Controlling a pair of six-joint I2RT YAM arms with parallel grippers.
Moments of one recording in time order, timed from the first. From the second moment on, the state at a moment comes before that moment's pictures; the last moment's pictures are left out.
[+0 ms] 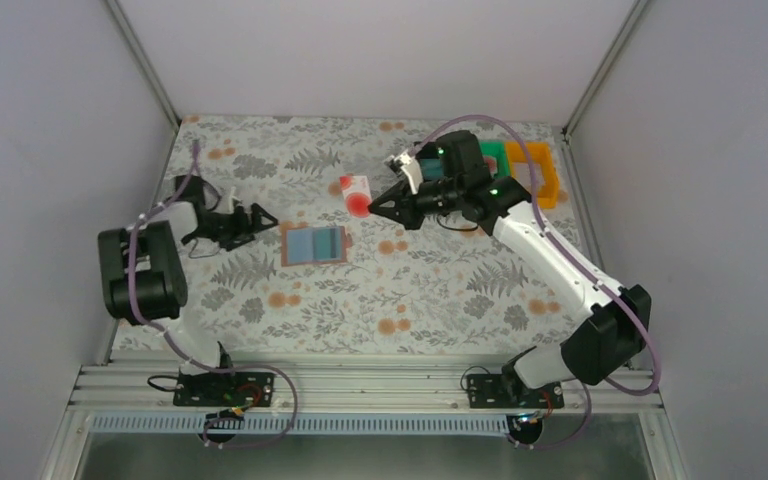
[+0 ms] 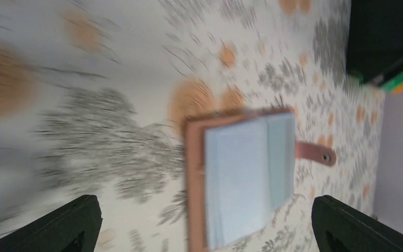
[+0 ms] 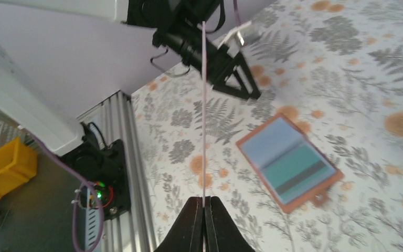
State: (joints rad) left arm 0.18 1.77 0.99 -0.53 0.80 -0.09; right arm 0.53 1.43 1.35 -0.58 -0.78 -0.03
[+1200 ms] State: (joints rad) left arm -0.17 1.32 1.39 -1.36 1.02 0.96; right arm 0.89 1.63 1.62 -0.84 -0.50 -0.21
